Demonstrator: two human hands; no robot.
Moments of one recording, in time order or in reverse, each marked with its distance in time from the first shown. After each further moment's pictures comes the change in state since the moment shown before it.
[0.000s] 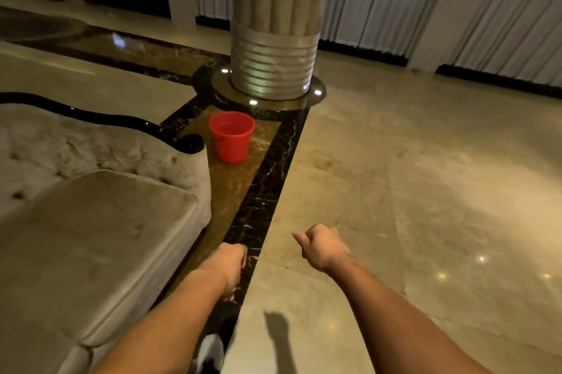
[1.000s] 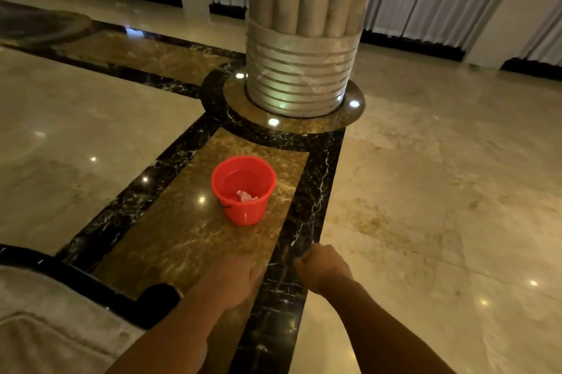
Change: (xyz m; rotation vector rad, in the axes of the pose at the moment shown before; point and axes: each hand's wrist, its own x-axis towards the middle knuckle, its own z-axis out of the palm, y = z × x) left_hand 0.613 0.026 -0.375 0.149 0.150 0.037; right_hand 0.691 -0.154 -0.126 -0.051 -0.096 0.043
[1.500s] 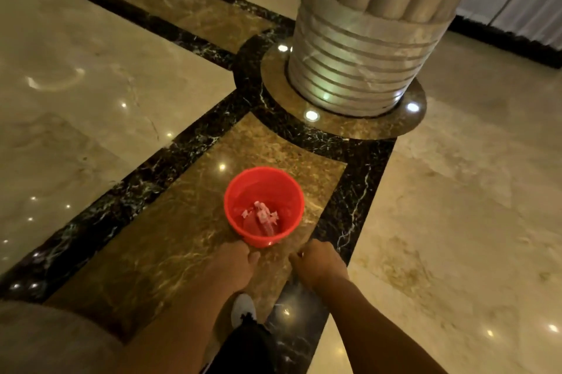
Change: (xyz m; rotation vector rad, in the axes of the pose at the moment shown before) left_hand 0.330 -0.087 -0.084 -0.196 -0.018 -0.350; right_hand 0.343 -0.119 -0.031 -0.093 -0.123 -0.070
